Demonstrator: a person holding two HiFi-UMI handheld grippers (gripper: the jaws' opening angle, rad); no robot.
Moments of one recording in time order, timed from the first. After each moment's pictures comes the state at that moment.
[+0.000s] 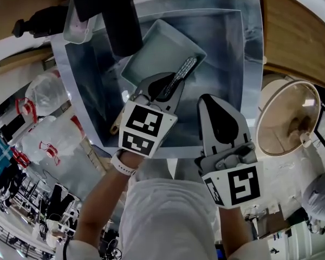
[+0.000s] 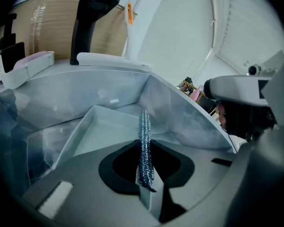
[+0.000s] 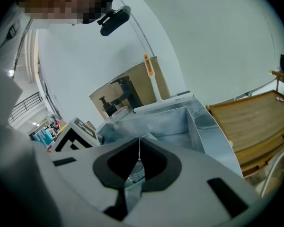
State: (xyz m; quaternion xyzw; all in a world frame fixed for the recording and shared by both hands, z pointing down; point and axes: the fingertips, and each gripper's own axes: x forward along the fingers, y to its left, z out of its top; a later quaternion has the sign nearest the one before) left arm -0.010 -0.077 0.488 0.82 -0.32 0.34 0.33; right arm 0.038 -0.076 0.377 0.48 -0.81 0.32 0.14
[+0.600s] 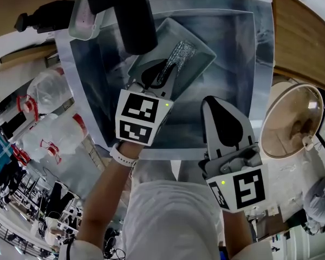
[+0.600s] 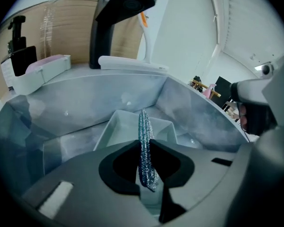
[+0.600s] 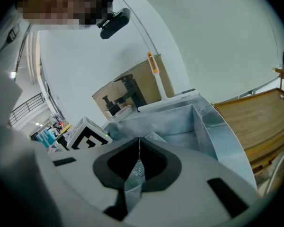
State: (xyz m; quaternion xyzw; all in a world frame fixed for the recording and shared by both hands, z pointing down) left arm -0.049 -0.111 0.500 0.81 -0.37 0.35 0.30; right arm 0.023 -0.077 0.378 0.47 -0.81 0.32 0.13
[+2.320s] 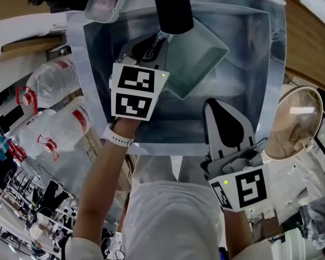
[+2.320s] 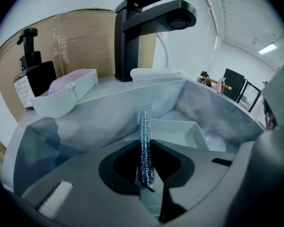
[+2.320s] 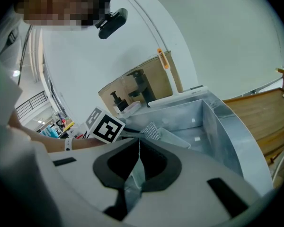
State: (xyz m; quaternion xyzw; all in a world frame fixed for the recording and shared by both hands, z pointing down) left arm -0.113 -0.153 0.494 0.79 -0.43 0.37 0.23; right arm -0.013 -0.051 0.374 0.45 -0.82 0.32 0.14
